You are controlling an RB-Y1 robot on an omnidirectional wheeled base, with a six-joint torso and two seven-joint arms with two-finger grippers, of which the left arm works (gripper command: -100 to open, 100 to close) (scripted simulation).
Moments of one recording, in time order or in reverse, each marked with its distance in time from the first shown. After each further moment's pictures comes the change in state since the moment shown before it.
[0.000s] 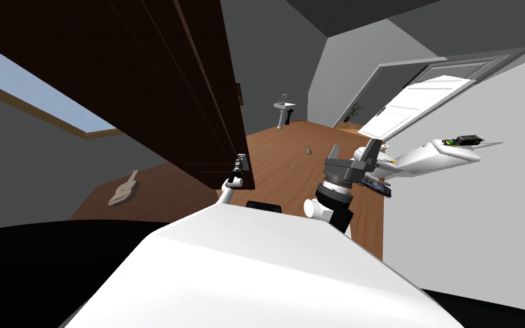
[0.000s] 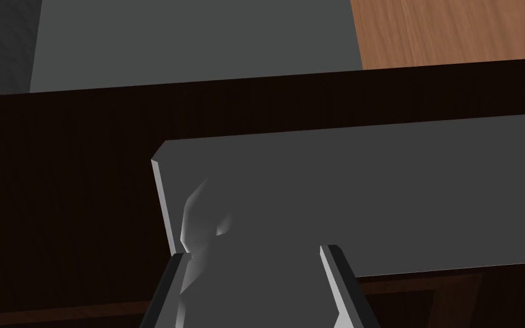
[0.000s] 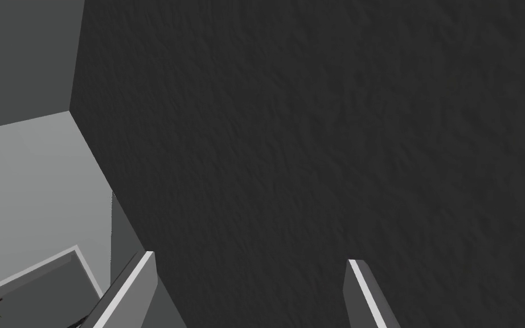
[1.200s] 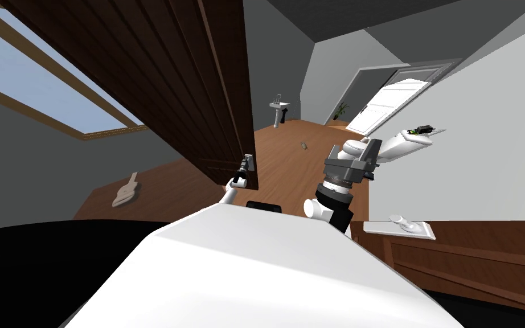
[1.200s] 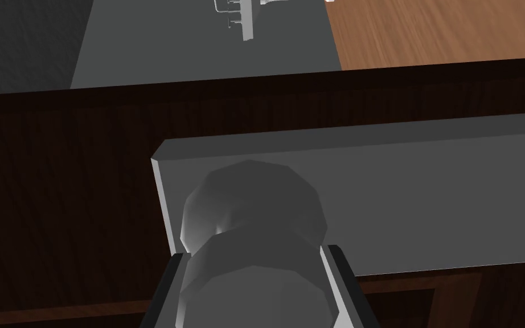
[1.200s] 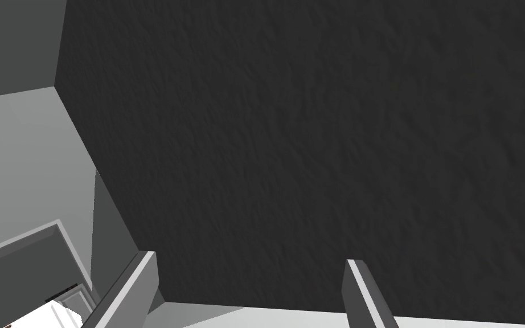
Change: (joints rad) arm -0.010 -0.005 -0.122 0.009 -0.021 0.001 0.030
